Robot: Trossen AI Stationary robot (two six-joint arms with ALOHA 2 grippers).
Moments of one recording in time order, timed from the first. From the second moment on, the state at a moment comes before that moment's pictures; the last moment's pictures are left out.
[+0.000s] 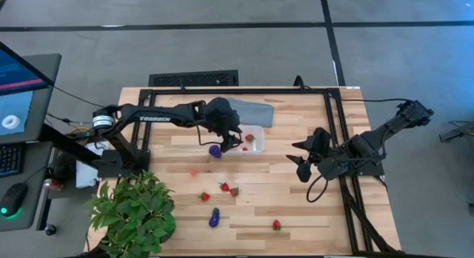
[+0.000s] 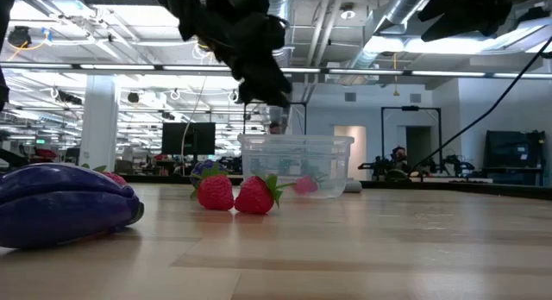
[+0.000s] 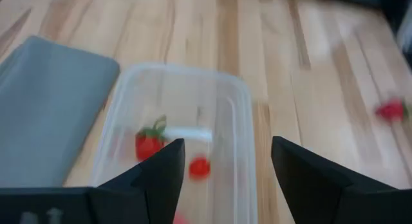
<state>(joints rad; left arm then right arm) 0.27 1.65 1.18 -0.26 0.31 0.01 0.55 0.99 0.86 -0.73 0.76 0.78</state>
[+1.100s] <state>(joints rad) 0.26 1.54 1.04 -0.64 0.14 0.32 0.53 0.99 0.86 -0.73 0.76 0.78</state>
